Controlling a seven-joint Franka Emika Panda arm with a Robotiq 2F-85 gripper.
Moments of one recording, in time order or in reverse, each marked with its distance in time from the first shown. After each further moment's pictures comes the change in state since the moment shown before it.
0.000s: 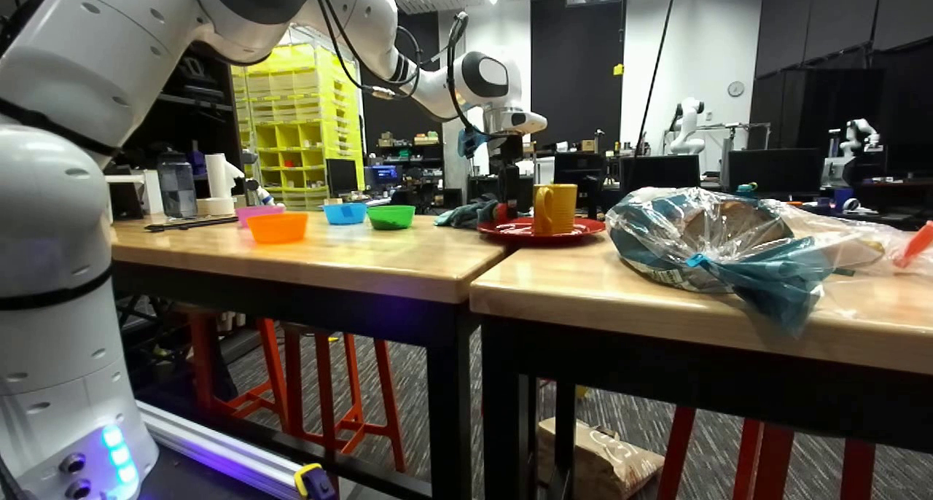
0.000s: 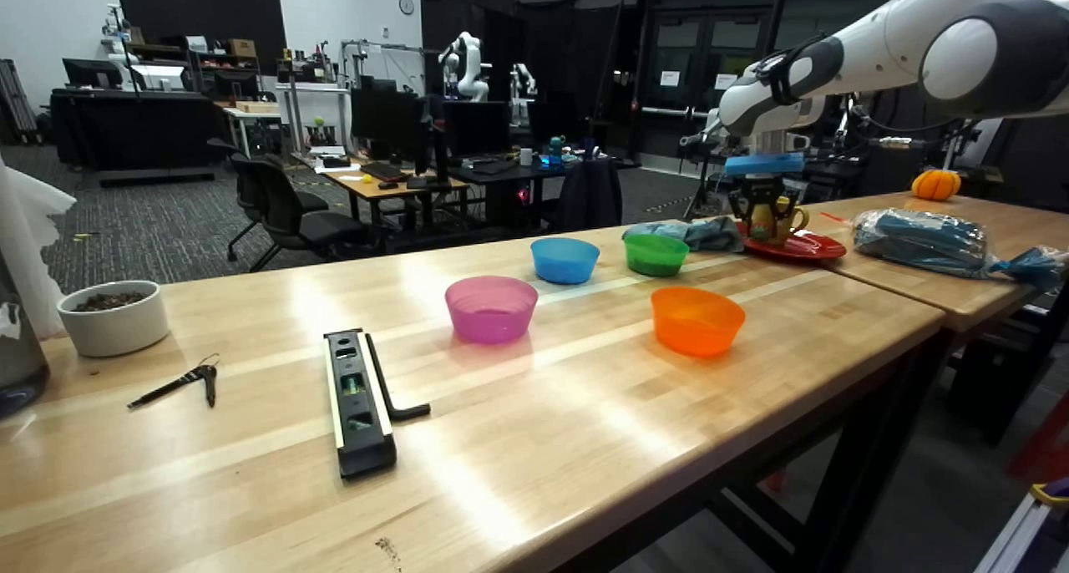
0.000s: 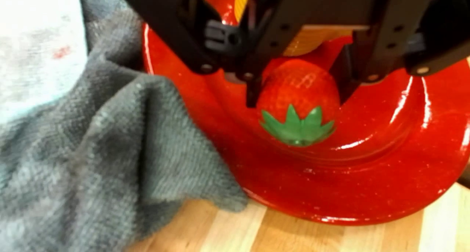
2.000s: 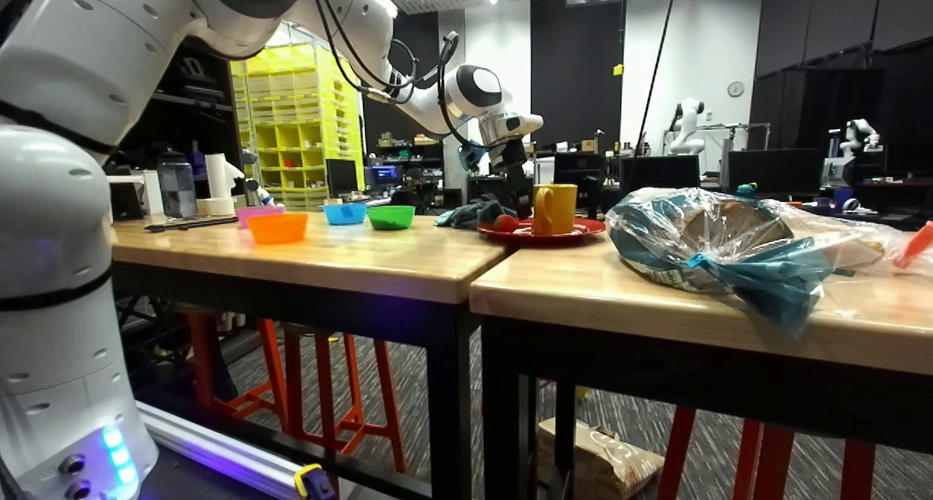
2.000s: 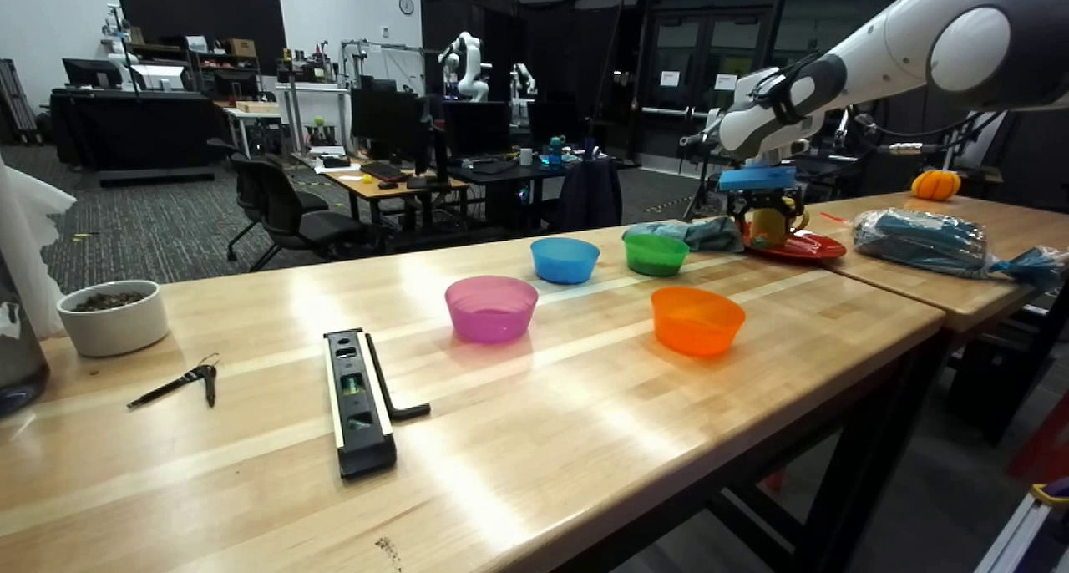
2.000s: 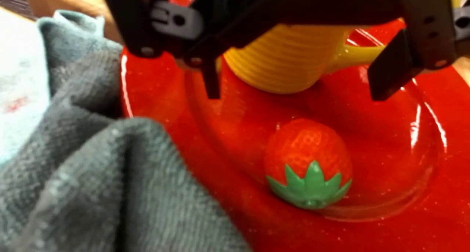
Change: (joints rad) arm 0.020 -0.024 0.000 -0.108 -0.175 0.197 0.188
